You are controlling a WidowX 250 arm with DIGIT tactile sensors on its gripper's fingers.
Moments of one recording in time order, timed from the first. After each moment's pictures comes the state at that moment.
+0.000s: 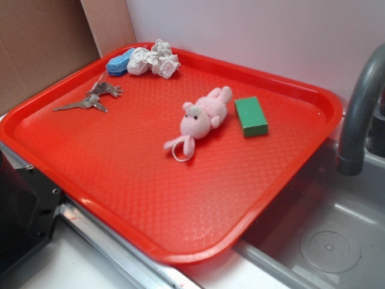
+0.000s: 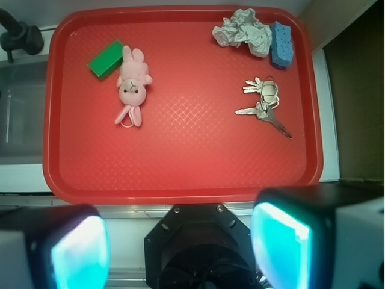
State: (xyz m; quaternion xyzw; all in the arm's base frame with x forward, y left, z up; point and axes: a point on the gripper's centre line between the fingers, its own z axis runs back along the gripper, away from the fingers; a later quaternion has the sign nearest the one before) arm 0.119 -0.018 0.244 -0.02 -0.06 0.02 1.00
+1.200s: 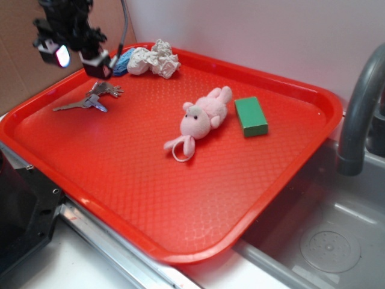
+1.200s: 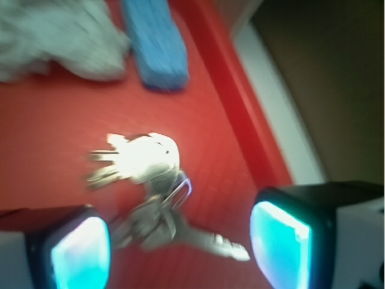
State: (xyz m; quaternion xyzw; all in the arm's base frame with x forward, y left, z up) arm 0.211 0.136 0.038 0.09 -0.03 0.20 0.97
